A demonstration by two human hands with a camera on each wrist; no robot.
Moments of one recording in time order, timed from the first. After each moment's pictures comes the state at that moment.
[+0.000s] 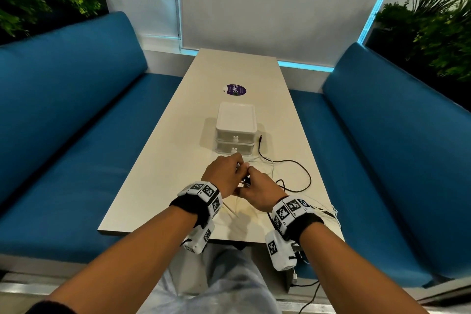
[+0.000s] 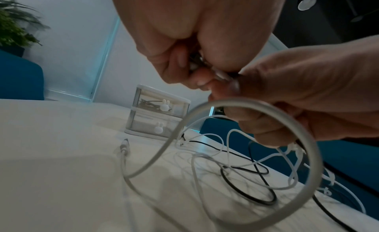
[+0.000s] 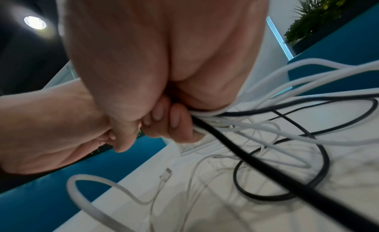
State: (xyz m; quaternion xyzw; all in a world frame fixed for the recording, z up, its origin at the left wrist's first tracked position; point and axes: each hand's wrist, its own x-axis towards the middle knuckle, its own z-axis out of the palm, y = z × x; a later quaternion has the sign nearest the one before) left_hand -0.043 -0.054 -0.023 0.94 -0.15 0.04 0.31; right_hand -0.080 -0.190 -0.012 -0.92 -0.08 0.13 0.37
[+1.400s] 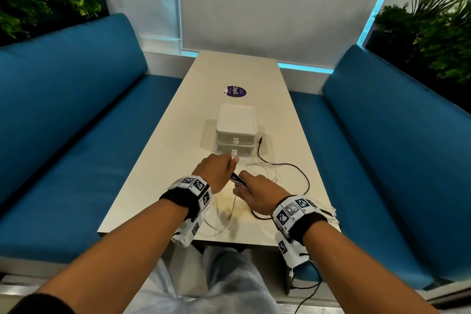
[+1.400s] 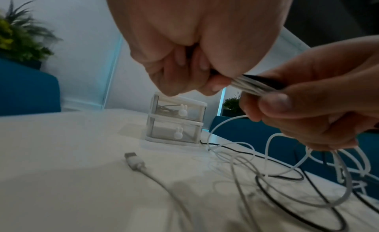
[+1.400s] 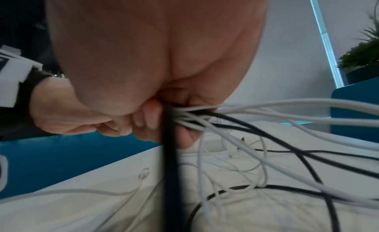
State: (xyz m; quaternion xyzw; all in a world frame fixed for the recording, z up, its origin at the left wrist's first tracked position) left_hand -0.026 -0.033 -0.019 0.96 -0.14 0.00 0.23; right_hand -0.081 -0.195 -0.007 -0.96 -0.14 0.14 0.20
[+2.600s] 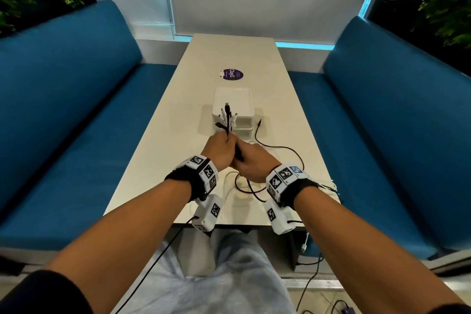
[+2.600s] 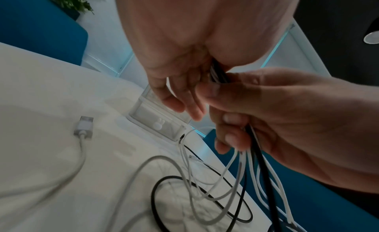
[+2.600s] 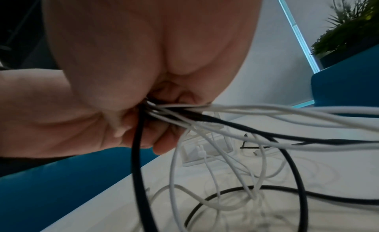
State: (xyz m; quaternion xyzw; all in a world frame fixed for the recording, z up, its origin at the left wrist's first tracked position) left_hand -0.023 -0.059 -0.008 0.89 -0.06 0.00 0.45; right_hand -0.055 -0.188 -0.007 -0.93 -0.18 0.06 0.32
